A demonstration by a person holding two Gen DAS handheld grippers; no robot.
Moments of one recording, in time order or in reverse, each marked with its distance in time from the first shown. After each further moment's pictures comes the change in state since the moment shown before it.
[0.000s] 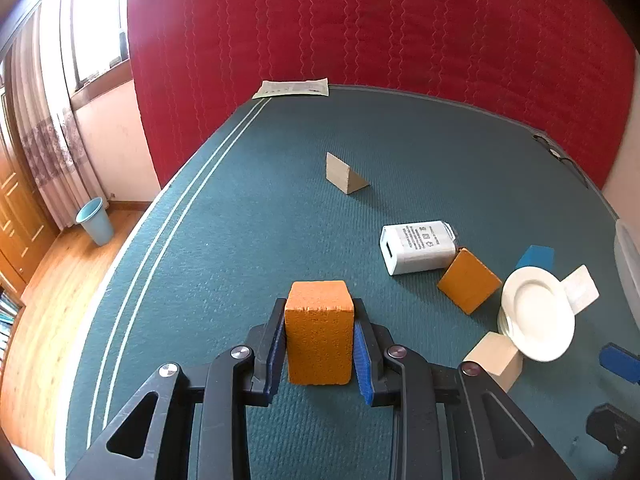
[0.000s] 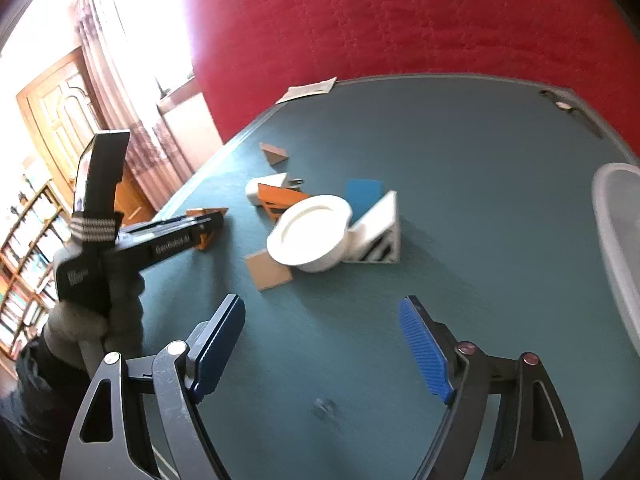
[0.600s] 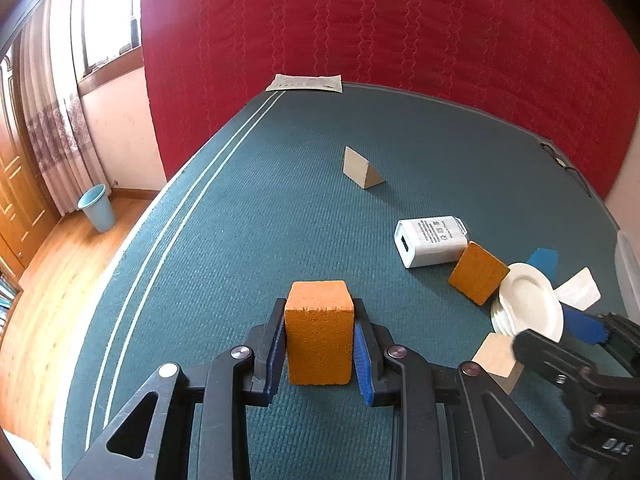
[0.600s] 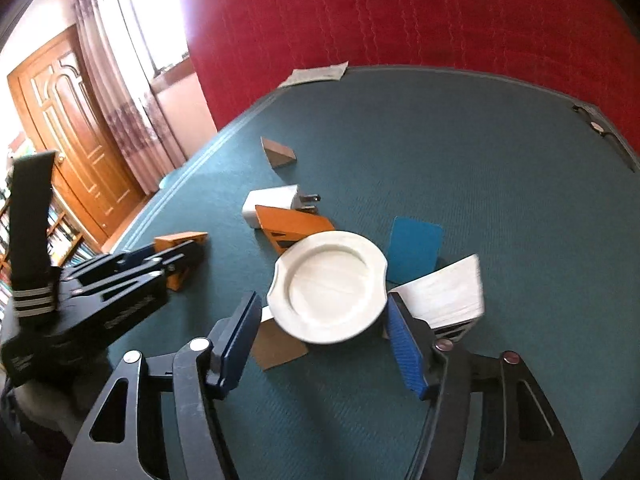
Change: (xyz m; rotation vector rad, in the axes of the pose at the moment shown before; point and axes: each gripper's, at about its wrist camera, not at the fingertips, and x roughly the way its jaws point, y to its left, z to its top) left arm 0.000 0.011 -0.004 -0.045 0.011 -0.004; right arm 0.068 0.027 0.038 -0.050 0.060 -0.062
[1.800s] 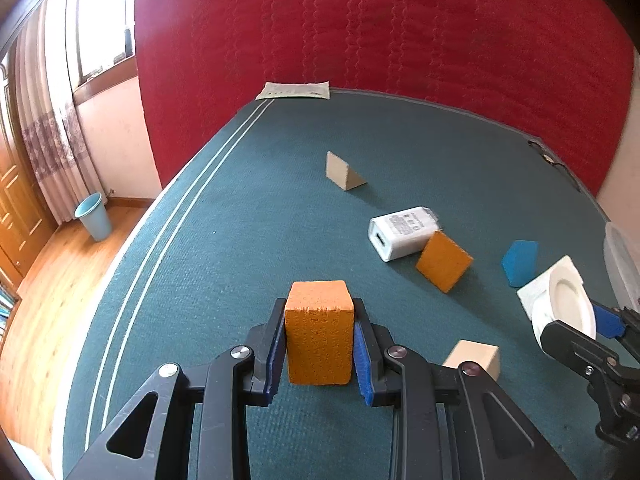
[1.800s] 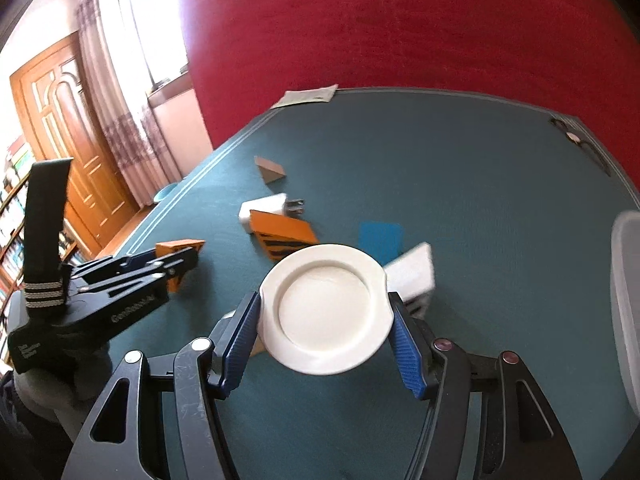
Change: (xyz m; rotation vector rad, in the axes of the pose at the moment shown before) left arm -0.015 -0.011 -0.005 0.030 -0.025 -0.017; right arm -0.037 -0.011 -0.014 0.011 -0.077 -0.035
